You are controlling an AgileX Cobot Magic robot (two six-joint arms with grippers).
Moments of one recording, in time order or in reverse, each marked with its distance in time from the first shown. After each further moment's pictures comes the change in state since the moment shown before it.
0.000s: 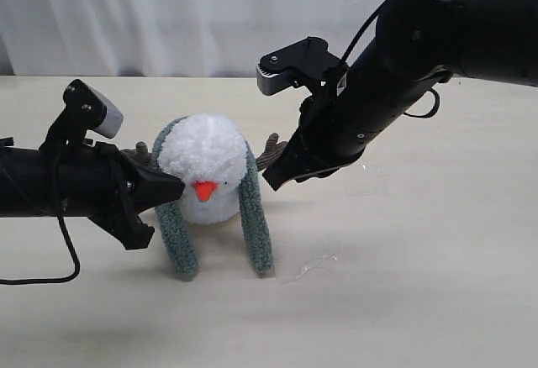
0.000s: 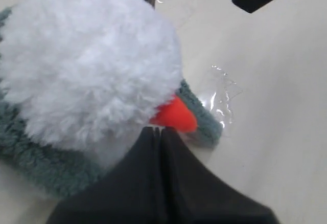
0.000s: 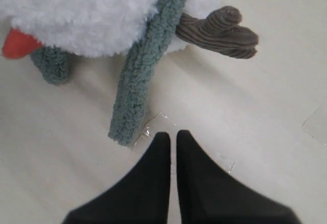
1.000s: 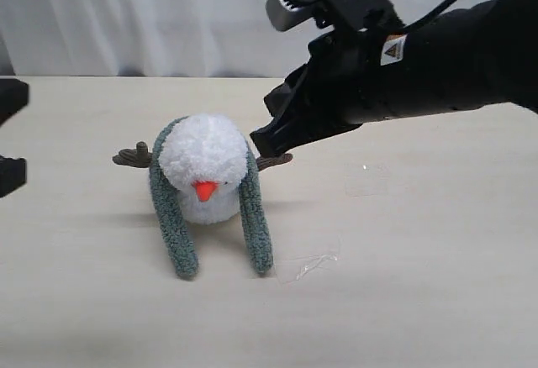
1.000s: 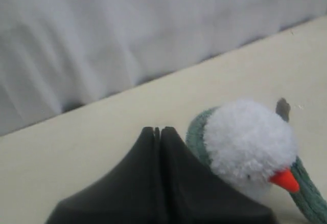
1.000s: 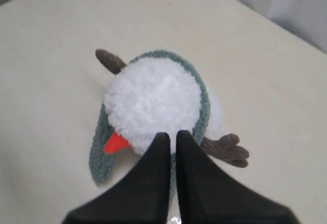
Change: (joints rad) left arm 0.000 -0.727 0.144 -0.006 -0.498 -0.205; right arm 0.106 -0.327 0.210 0.028 -0.394 -0.018
